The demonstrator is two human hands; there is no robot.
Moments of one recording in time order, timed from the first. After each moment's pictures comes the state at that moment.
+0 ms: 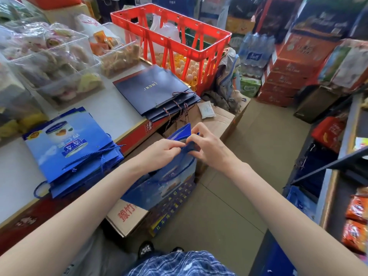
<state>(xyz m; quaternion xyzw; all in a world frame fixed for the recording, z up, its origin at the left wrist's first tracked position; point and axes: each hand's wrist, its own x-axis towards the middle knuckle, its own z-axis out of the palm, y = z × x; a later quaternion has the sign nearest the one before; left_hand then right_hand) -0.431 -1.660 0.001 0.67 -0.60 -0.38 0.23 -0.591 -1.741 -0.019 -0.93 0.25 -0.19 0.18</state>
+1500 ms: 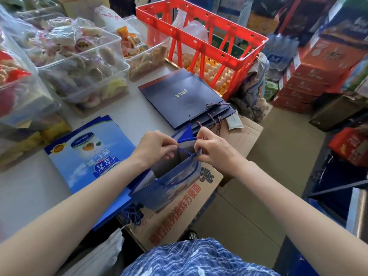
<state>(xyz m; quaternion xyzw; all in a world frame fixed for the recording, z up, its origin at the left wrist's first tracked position) -0.242 -1.705 -0.024 0.70 -0.55 -0.34 0.31 -0.423 -1.788 -0.022 -0.94 0.25 -0.09 0.19</state>
